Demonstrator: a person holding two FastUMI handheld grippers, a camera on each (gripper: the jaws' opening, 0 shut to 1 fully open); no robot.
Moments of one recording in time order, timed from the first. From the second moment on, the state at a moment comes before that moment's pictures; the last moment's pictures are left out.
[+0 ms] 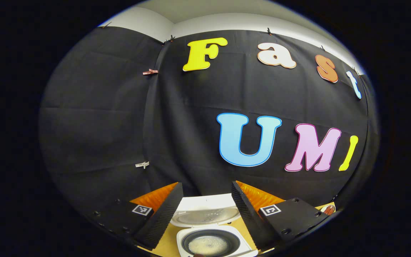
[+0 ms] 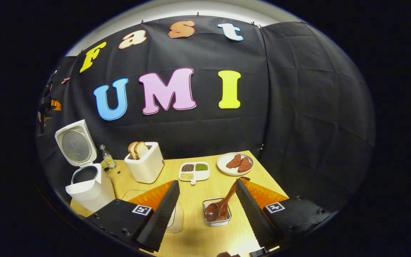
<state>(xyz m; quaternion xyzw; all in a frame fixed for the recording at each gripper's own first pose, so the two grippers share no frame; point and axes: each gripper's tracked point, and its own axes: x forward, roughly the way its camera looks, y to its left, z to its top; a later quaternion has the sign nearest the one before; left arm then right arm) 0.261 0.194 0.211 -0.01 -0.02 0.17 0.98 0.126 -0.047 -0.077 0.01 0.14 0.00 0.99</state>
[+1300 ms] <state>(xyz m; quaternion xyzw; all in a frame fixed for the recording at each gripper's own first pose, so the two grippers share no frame) 0.262 0.151 0.061 -0.06 0.16 0.21 0.96 0.109 -0.039 -0.089 0.02 0.16 0.05 0.99</state>
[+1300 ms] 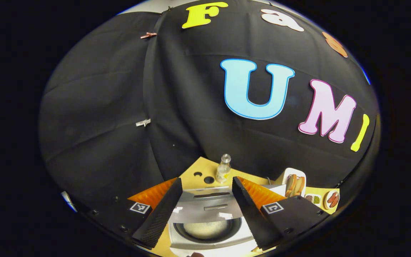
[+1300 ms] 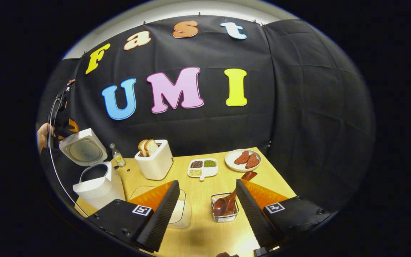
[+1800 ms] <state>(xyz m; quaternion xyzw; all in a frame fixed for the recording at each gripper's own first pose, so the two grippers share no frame) 0.217 0.112 -0.073 -0.04 0.21 0.20 0.96 0.114 -0.053 -0.115 0.01 0.20 0.09 0.98</state>
